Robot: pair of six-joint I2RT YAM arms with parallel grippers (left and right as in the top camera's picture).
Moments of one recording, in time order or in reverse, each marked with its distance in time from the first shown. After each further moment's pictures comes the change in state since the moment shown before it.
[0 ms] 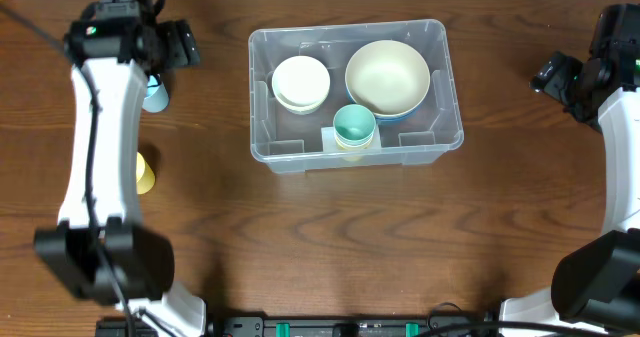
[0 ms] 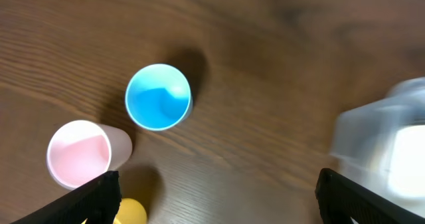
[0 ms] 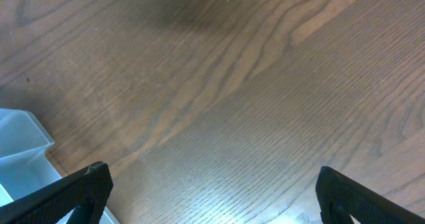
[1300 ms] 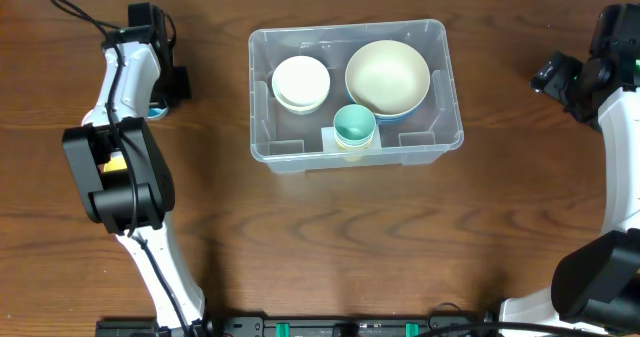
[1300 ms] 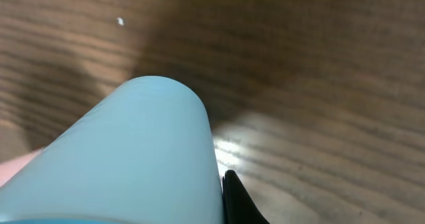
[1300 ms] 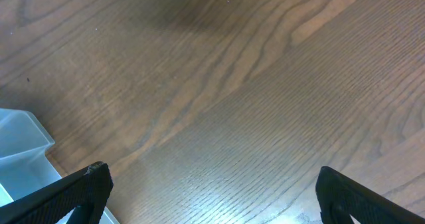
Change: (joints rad) left arm 0.090 0.393 -0.001 0.034 0.005 0.151; right arm 0.000 0.000 0.000 0.000 0.000 0.000
